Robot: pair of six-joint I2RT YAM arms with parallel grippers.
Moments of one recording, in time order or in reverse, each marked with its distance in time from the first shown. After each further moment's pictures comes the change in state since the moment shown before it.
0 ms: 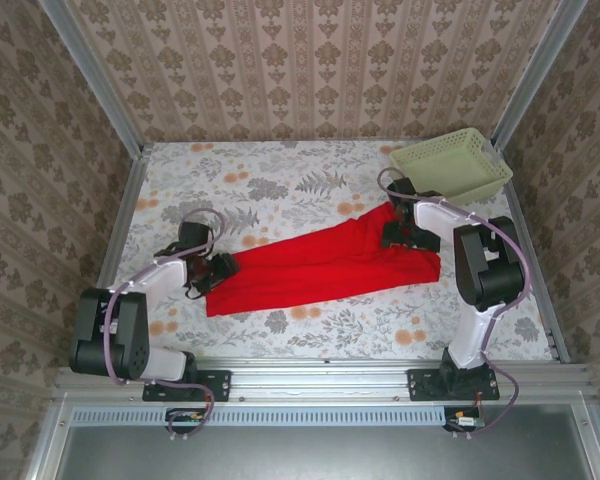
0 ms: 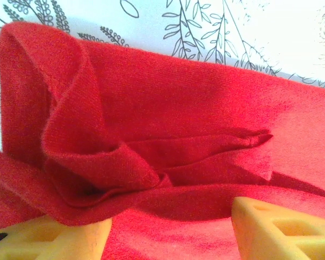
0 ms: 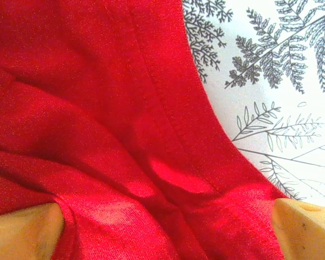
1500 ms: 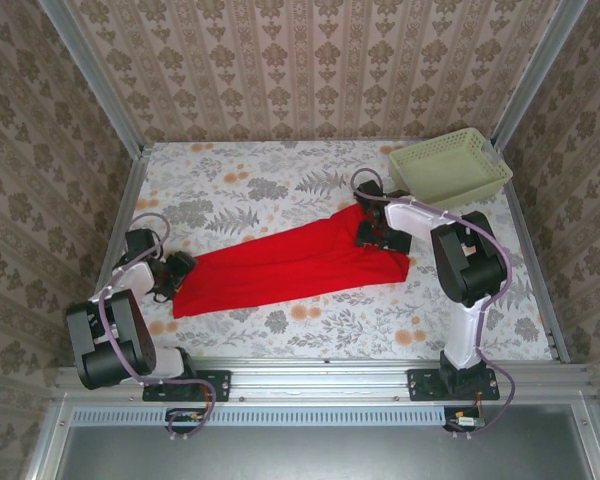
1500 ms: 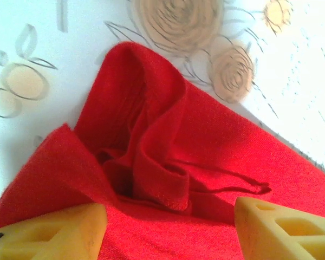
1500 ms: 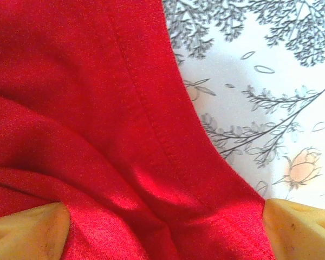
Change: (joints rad) left arm 0.441 -0.023 -0.017 0.003 0.076 0.025; right arm 0.183 0.080 0.096 -0.023 -0.009 0.237
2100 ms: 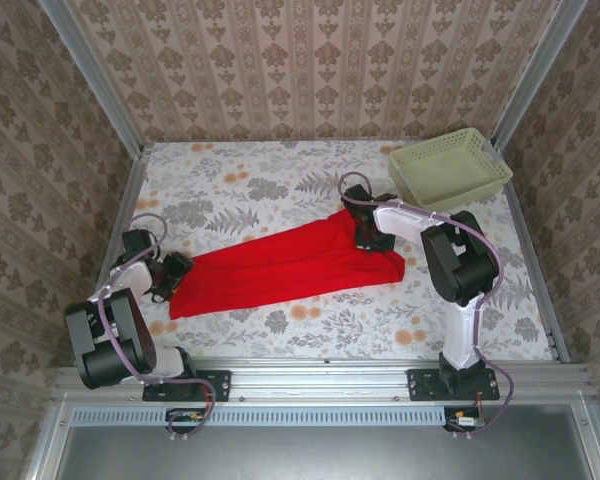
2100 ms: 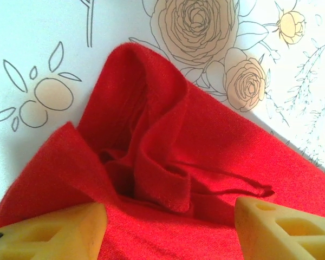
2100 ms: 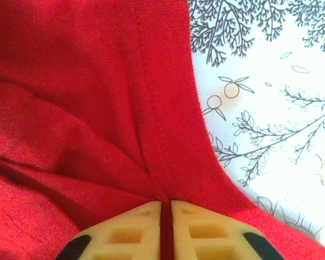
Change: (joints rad) left arm 0.002 0.005 0.006 -0.009 -0.012 0.019; right arm 0.054 0.025 0.009 0.028 0.064 0.020
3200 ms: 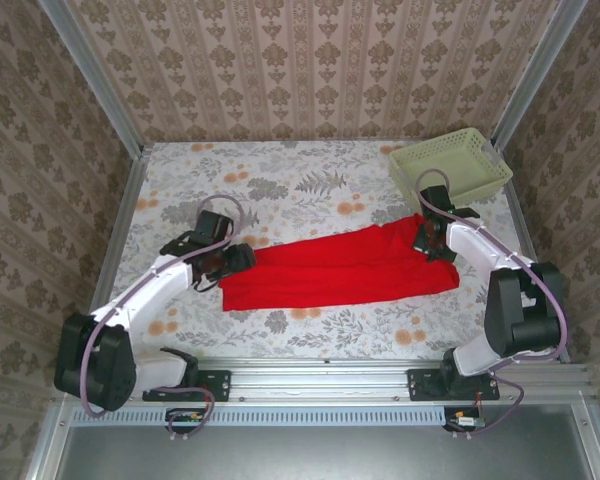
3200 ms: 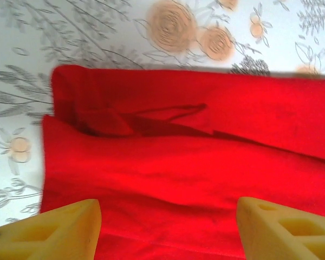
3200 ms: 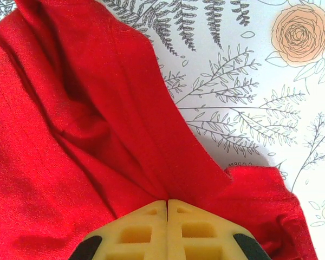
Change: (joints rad) left arm -0.679 -0.108 0.172 -0.184 -0.188 -0.008; right arm -0.337 -0.455 -0.340 0.037 -0.064 -0.105
